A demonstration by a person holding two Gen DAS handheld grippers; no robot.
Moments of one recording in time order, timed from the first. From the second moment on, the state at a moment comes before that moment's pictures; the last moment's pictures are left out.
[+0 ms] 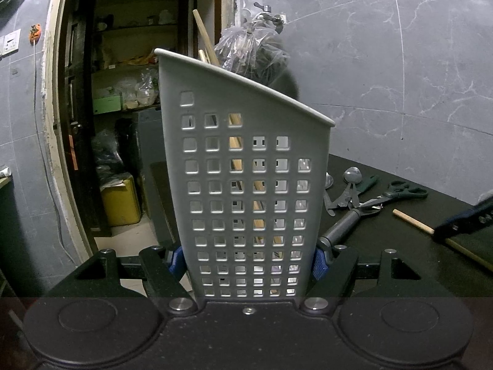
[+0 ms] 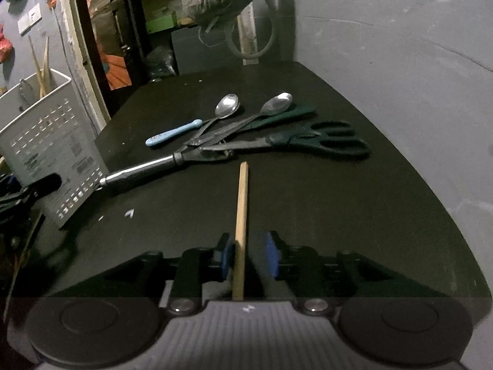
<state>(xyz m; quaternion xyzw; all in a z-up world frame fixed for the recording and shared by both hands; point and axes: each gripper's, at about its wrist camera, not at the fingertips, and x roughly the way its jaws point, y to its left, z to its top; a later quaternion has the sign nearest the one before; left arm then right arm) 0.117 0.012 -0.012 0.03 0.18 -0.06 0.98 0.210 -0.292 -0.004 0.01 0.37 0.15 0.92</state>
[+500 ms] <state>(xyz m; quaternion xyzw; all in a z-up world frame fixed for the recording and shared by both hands) 0.116 0.013 -0.012 0.03 0.18 -0.06 0.98 0.255 -0.269 0.000 -0.02 0.39 0.17 0.90</state>
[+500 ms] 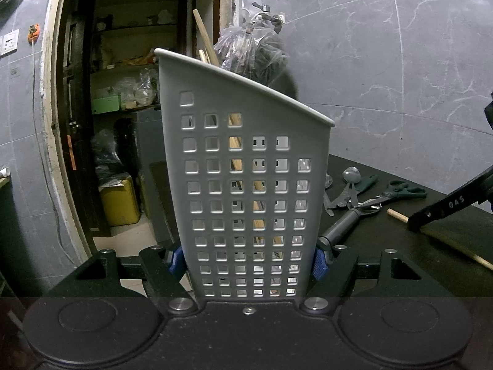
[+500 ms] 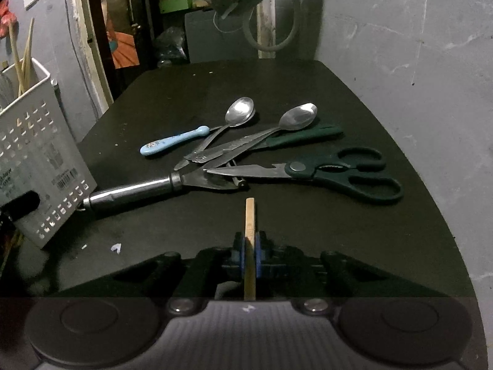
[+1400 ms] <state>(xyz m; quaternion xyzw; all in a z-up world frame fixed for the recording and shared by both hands) 0.117 0.013 -0.012 0.03 0.18 -0.06 0.98 0.192 -0.266 0.055 0.07 0.04 0.24 0.97</state>
